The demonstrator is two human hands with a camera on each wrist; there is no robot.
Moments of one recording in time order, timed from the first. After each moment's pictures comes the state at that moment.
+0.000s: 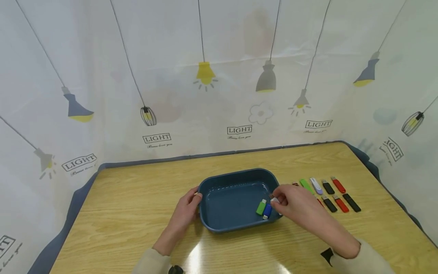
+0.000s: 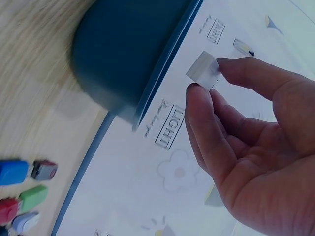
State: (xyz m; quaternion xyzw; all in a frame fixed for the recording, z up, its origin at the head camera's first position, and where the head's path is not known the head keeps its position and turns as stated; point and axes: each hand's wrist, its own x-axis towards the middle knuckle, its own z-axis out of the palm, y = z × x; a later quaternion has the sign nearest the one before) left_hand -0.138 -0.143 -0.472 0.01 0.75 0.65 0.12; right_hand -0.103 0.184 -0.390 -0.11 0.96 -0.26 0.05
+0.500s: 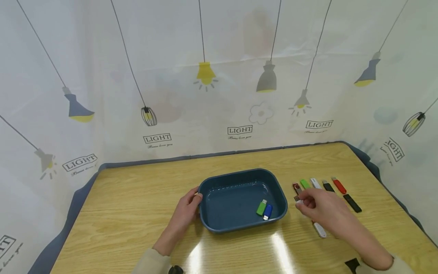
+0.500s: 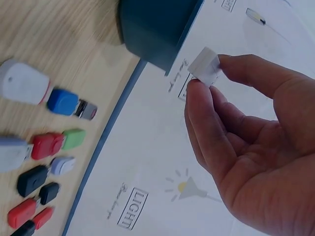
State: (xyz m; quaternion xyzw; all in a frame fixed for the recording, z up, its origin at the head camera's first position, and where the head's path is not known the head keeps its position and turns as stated) left_hand -0.141 -0.145 -0.474 0.01 0.75 0.65 0.12; right_hand -0.089 0.239 -0.399 -0.06 0.97 -0.24 0.03
